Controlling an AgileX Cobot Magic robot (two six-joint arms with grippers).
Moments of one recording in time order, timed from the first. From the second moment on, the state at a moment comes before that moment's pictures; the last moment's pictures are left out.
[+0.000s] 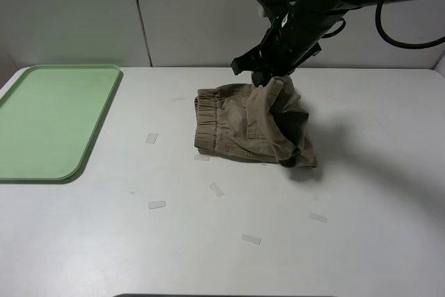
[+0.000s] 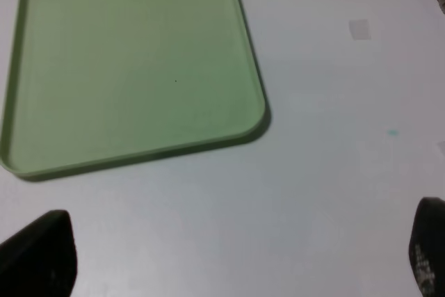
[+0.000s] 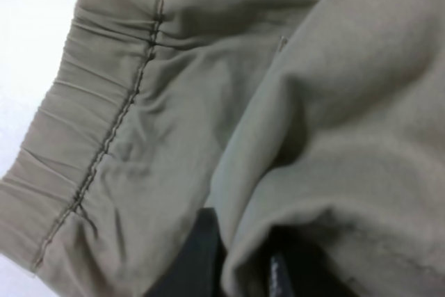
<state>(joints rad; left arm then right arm) -0.29 -0.01 -0.49 0.24 1.07 -0.10 0.47 1.93 -1.38 0.08 0.55 0.00</state>
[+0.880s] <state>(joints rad) -0.29 -0.01 -0.49 0.25 1.07 -0.10 0.47 1.93 -1.38 0.07 0.53 0.00</state>
